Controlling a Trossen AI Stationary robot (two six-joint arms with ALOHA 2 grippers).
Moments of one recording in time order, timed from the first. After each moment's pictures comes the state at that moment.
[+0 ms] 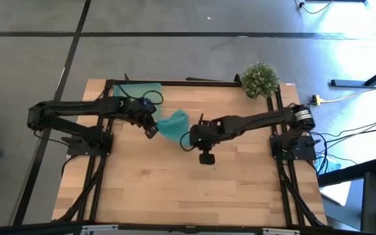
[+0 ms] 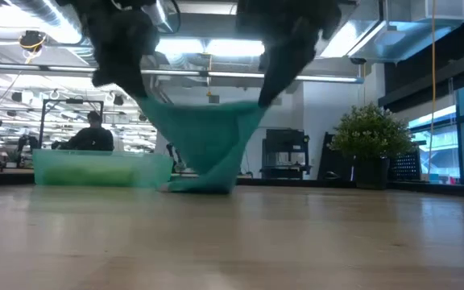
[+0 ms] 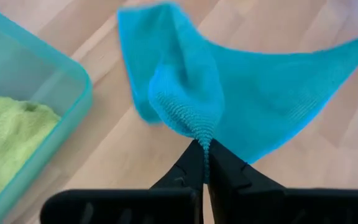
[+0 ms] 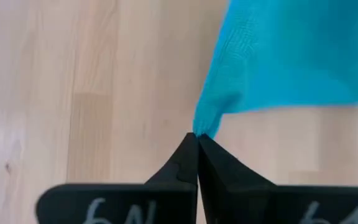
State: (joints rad) left arm 0.20 1.14 0.91 -0.76 -0.03 -0.52; right arm 0.10 1.81 1.47 -0.79 0.04 0.06
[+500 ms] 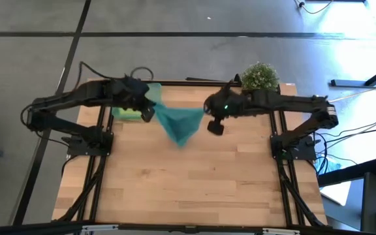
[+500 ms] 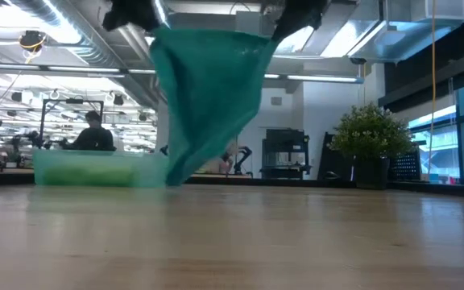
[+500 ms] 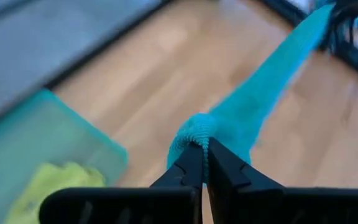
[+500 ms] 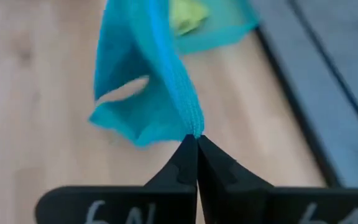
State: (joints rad) left arm 0.23 1.13 1.31 -0.96 -0.17 -0.48; right arm -0.05 1.52 1.56 -0.90 0.26 0.12
